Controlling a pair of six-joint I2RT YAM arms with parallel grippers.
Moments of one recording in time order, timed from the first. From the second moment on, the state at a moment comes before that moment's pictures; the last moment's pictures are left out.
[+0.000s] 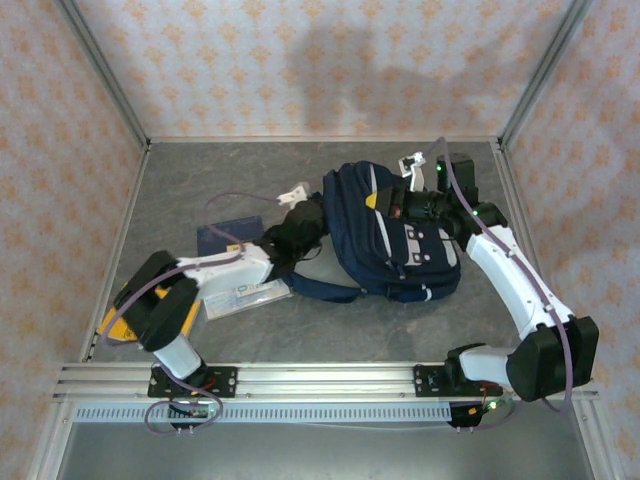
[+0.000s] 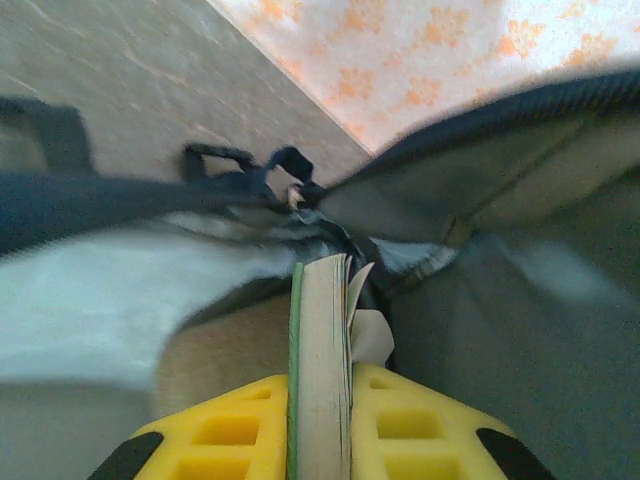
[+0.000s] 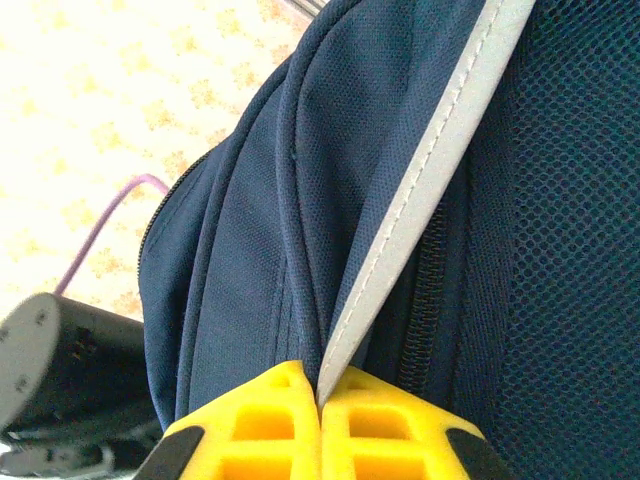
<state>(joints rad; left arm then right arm) -0.74 1.69 0.99 0.33 -0.28 -1.12 0.25 1.26 1.13 -0.44 -0.80 0.53</state>
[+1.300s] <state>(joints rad) -0.68 1.52 1.27 -0.48 0.02 -0.89 0.29 1.26 1.14 -0.53 -0.12 0.35</state>
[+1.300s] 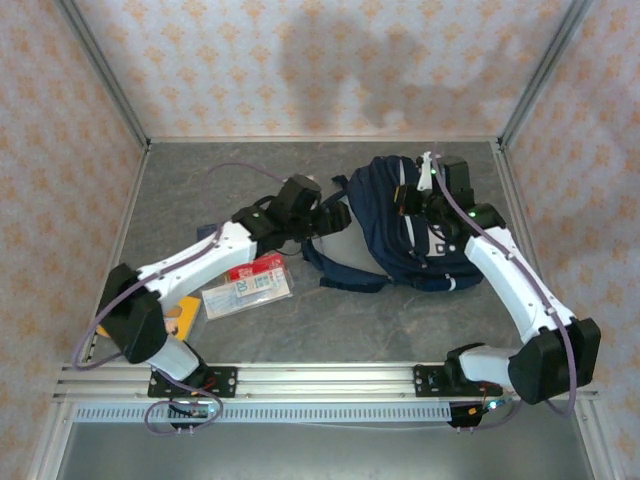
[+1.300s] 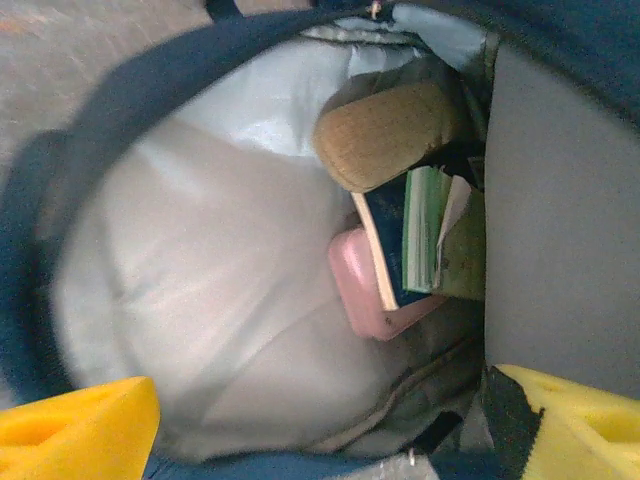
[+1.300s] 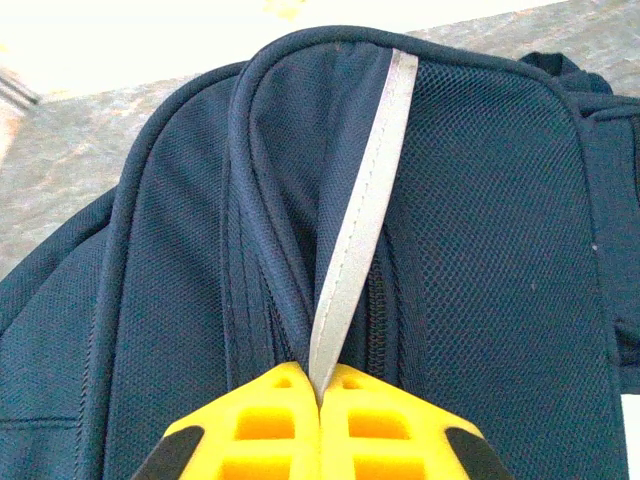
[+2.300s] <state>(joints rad) -0.49 1.06 1.07 -1.06 -0.16 -0.83 0.73 1.49 1.23 -0.58 -0.08 0.42</state>
